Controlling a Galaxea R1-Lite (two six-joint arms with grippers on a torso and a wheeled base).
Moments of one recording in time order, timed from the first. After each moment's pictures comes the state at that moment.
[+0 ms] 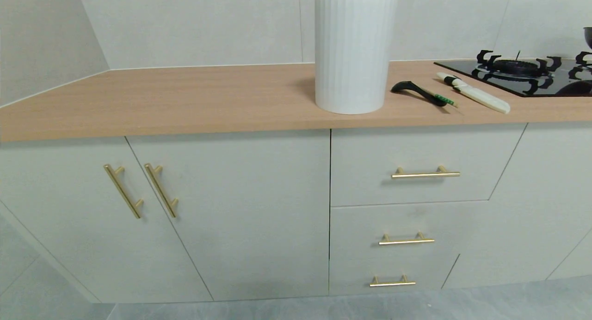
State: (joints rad) left arm 0.00 0.00 0.00 0.00 0.02 0.00; right arm 0.00 0.00 0.00 0.00 0.04 0.01
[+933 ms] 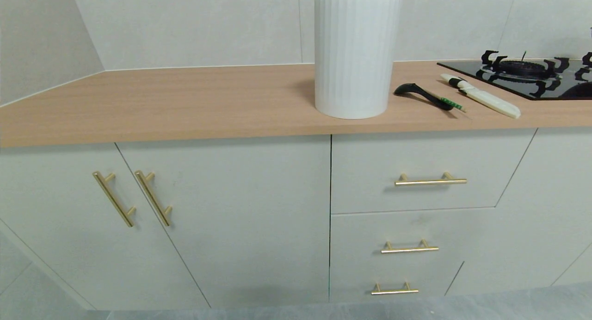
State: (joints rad) left arm 0.00 0.00 0.00 0.00 0.02 0.00; right arm 0.00 0.00 -0.01 0.00 0.05 -0.01
